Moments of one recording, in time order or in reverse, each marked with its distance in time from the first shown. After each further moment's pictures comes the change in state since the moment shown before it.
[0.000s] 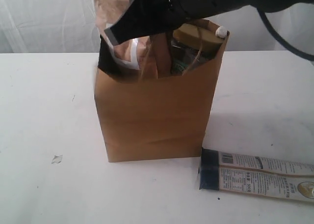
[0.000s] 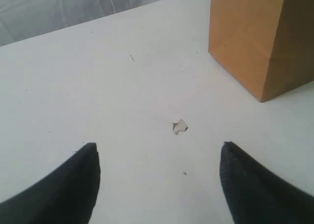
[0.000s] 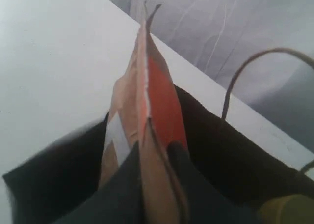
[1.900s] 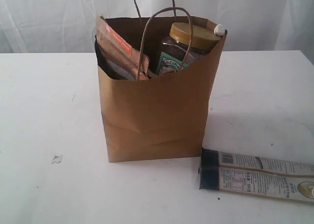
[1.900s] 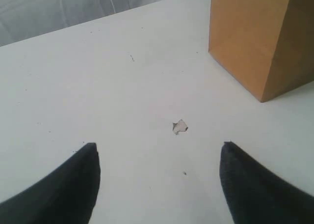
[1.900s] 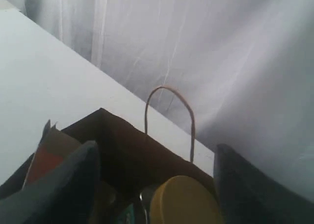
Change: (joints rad) left arm 0.000 0.000 0.000 0.000 0.000 0.000; right arm -0.041 -0.266 0.018 -0.133 0.065 0.053
